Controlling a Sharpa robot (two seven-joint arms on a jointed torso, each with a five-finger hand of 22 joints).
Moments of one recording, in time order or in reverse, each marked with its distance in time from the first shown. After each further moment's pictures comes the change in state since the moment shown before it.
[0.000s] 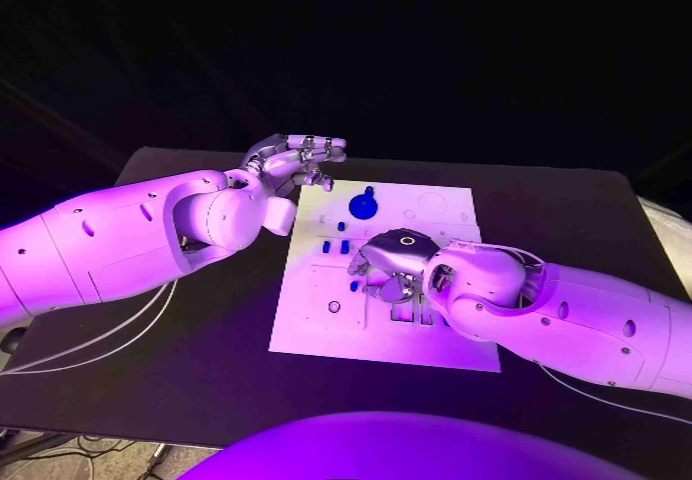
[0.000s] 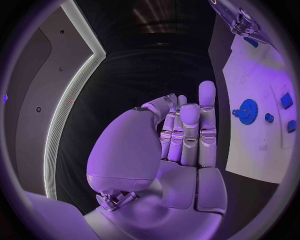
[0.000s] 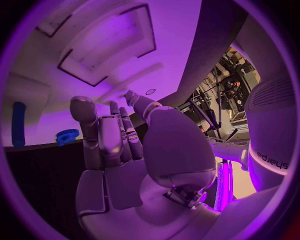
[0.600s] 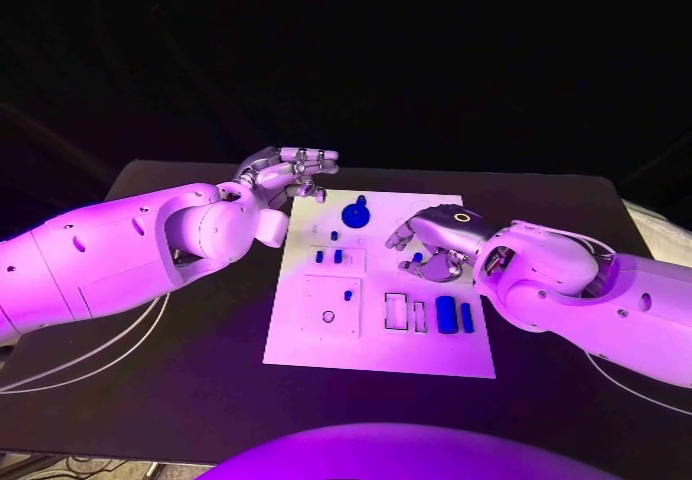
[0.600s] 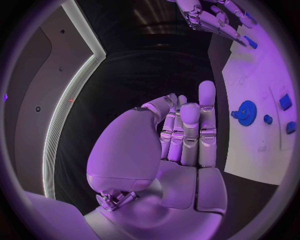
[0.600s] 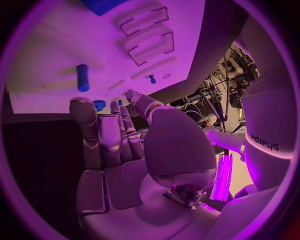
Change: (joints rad) left arm -0.002 -0.002 -0.001 -0.003 -0.001 0.012 -0.005; left_hand 0.000 0.000 0.000 -0.006 0.000 -0.007 0.000 0.000 -0.001 -0.005 0.005 0.006 0.000 -0.007 0.000 0.000 -0.007 0.000 0.000 0.000 -0.005 -0.002; right arm 0.062 -0.210 0.030 0.109 0.033 -0.093 -0.012; right_hand -0.013 -0.017 -0.017 -0.006 0.059 0.019 -0.036 0.006 0.003 0.013 -0.027 0.054 -0.001 0.000 0.000 -0.018 -0.040 0.000 0.004 0.004 0.004 0.009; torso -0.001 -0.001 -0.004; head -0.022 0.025
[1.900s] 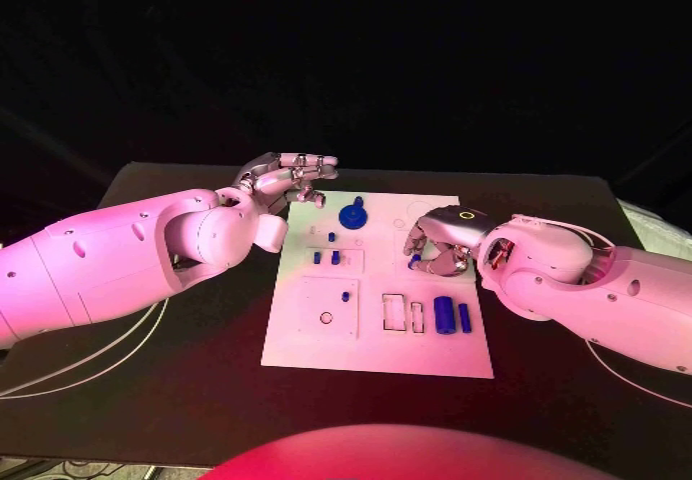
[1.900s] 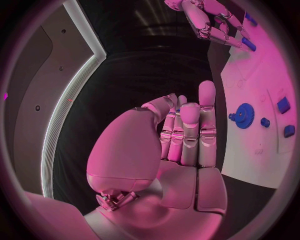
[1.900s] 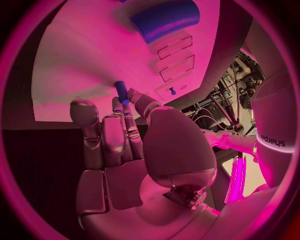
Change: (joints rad) left arm -0.009 0.002 -0.002 -0.004 -0.001 0.017 0.003; left_hand 0.000 0.000 0.000 0.000 0.005 -0.004 0.003 0.000 0.000 -0.004 -0.004 0.000 0.001 -0.003 0.003 0.000 -0.004 0.000 0.000 0.000 0.000 -0.001; right arm 0.009 0.020 -0.003 -0.097 0.020 0.088 -0.021; right_hand 0.042 0.054 -0.029 0.006 -0.014 0.109 -0.030 0.042 0.023 0.113 -0.031 0.080 0.003 0.005 -0.035 0.016 0.001 0.000 0.044 -0.037 0.003 0.014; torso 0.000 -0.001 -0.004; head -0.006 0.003
